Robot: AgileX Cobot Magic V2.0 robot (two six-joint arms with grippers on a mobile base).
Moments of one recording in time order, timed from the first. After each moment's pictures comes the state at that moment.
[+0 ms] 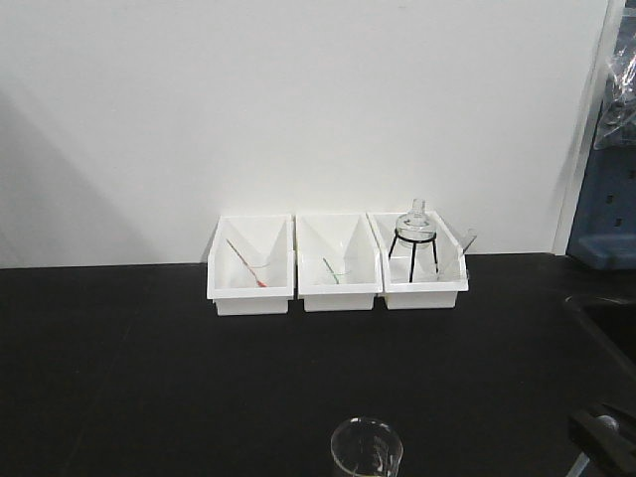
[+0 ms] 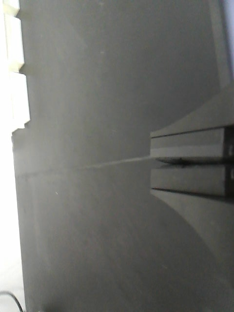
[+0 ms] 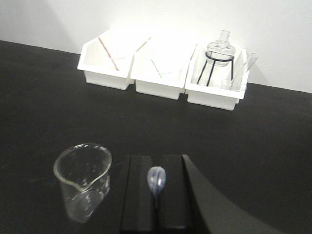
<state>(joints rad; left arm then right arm) -0.07 -0.01 0.03 -0.02 0.01 0.05 0.36 0.74 -0.48 -0.62 0.07 0.55</state>
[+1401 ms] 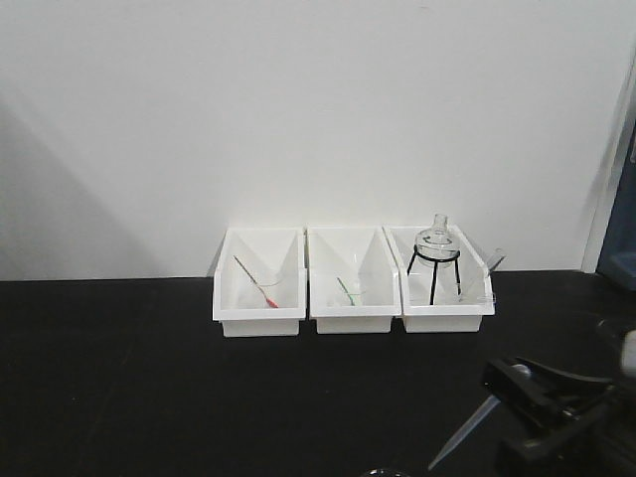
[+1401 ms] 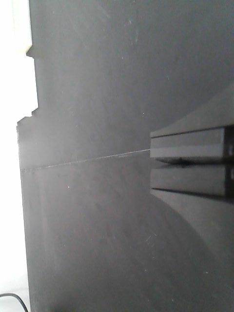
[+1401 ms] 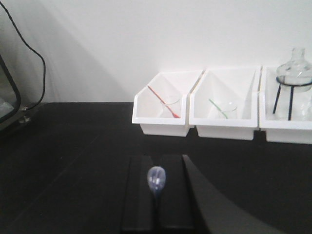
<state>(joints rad) -0.07 -0.01 0.03 -0.02 0.01 0.05 0.36 1.00 -0.54 -0.53 -0.27 0.74</state>
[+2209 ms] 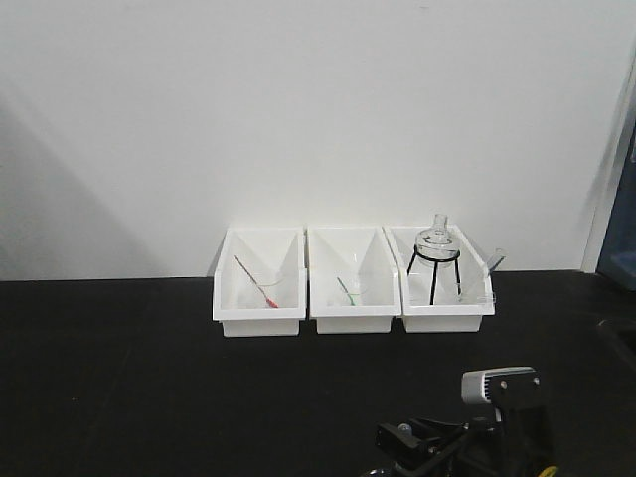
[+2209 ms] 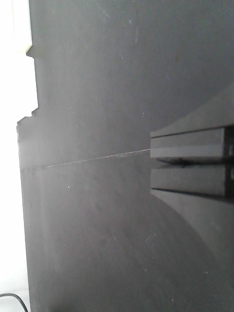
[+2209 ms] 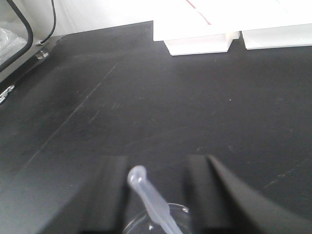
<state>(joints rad) -0.07 -0.01 0.03 -0.02 0.01 0.05 0.36 1.49 -0.57 -0.59 -0.56 0.81</state>
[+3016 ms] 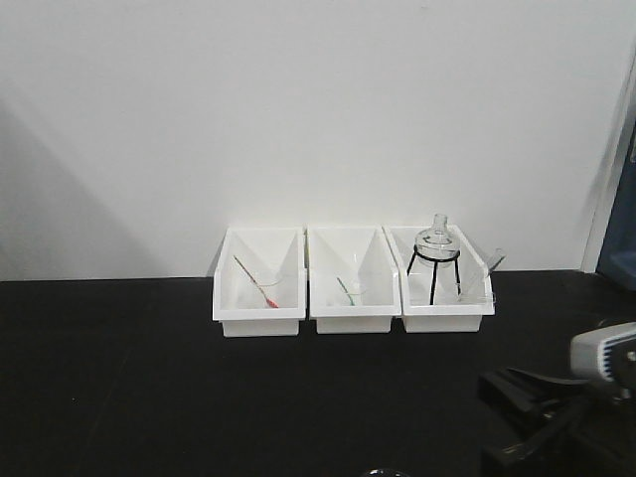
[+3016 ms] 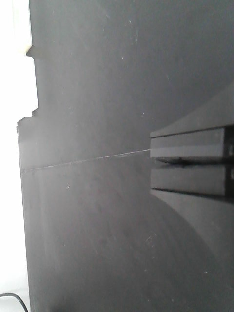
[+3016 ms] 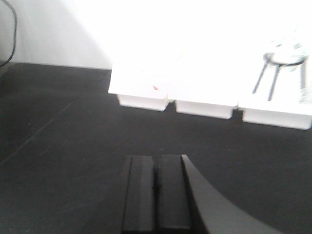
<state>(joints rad) -0.07 -0.01 0.03 -0.02 0.01 0.05 0.36 1.00 -0.57 -0.59 -0.13 0.68</state>
